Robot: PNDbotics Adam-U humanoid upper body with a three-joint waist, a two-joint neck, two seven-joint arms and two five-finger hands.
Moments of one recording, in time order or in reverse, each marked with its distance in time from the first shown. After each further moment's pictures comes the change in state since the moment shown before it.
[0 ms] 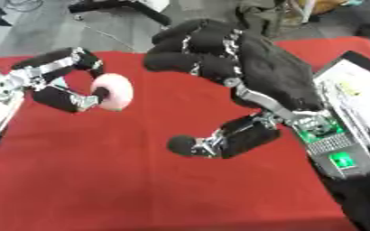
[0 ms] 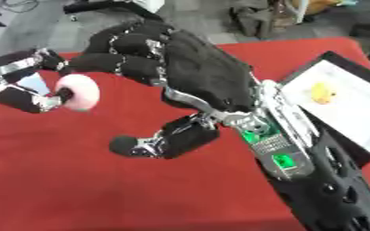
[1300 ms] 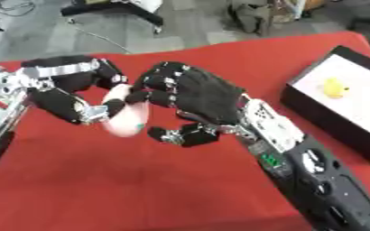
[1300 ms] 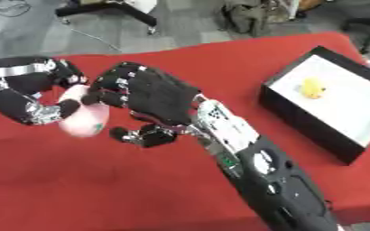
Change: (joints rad) left arm -0.017 -0.023 -0.050 -0.107 0.137 0.160 -0.113; right arm 0.001 0.121 0.031 0.310 0.376 0.026 -0.208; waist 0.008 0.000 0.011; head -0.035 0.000
